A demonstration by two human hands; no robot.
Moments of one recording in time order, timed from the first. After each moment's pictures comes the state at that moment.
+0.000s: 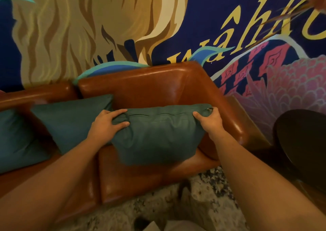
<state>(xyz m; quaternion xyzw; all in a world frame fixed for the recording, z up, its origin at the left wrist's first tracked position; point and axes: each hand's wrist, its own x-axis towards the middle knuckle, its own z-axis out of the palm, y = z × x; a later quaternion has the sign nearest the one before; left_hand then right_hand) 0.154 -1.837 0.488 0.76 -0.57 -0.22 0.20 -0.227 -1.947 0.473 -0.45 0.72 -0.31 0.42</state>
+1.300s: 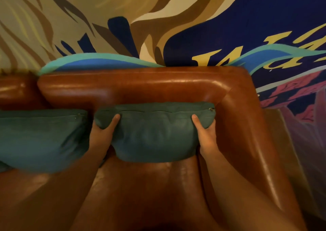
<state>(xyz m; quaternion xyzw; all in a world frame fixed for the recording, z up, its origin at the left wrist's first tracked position) 0.169 -2.129 0.291 0.82 -0.08 -0.33 0.45 -0.133 -2.279 0.260 -0.34 0.64 -0.33 0.60</state>
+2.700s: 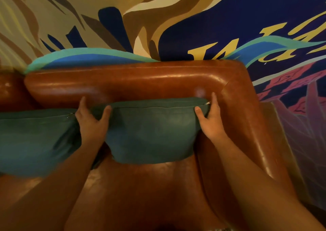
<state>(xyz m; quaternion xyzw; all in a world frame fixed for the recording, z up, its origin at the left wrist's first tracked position) 0.189 -2.141 0.283 0.87 -0.24 -0.20 0.38 -0.156 -2.315 0.270 -0.63 0.64 -0.17 0.41</state>
